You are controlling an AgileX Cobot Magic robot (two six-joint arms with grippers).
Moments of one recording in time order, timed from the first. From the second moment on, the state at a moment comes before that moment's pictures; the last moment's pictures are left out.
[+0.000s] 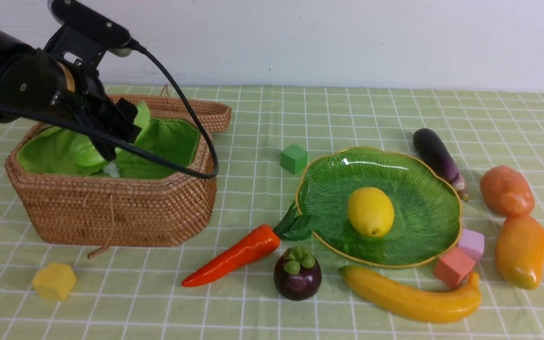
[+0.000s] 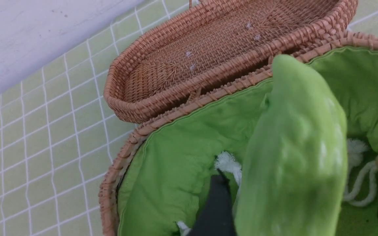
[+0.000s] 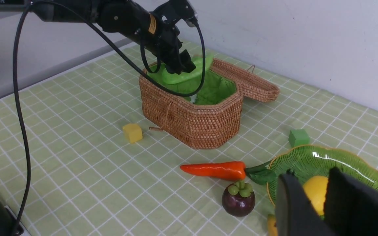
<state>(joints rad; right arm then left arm) 0.23 0.51 -1.21 0.56 1.12 -0.42 -0.21 1.56 -1.24 0.35 0.43 0.00</state>
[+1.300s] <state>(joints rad) 0.23 0.51 -1.21 0.53 1.27 -0.42 -0.57 1.76 -1.24 -0.06 0.67 0.34</state>
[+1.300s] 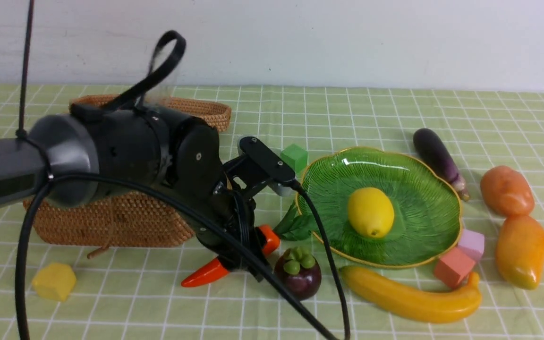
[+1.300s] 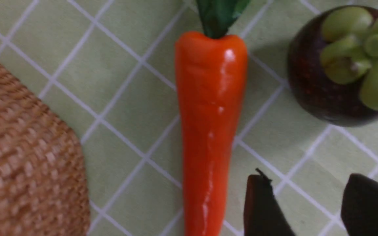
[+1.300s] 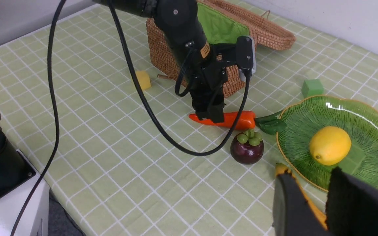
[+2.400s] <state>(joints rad) 0.23 0.51 -1.21 0.44 1.27 -0.34 -0.62 1.82 -1.25 0.17 0.61 0.16</state>
